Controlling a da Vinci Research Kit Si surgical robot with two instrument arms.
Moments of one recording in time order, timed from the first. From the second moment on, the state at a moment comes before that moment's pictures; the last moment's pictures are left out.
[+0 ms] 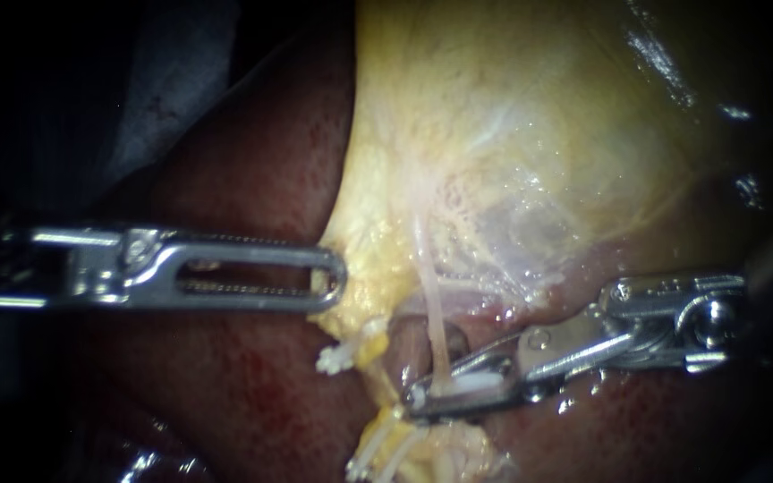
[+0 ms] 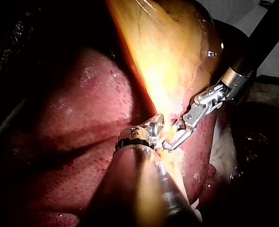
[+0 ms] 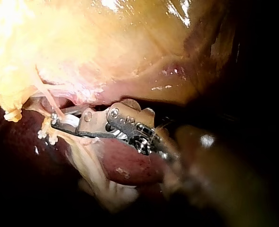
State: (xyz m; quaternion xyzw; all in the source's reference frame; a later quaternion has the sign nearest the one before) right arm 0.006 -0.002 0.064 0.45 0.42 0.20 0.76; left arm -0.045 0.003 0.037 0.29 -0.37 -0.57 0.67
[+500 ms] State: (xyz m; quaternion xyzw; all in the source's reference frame) right arm 0.006 -0.002 0.064 0.45 0.42 0.20 0.76; left arm -0.045 0.003 0.037 0.29 -0.37 -0.57 0.67
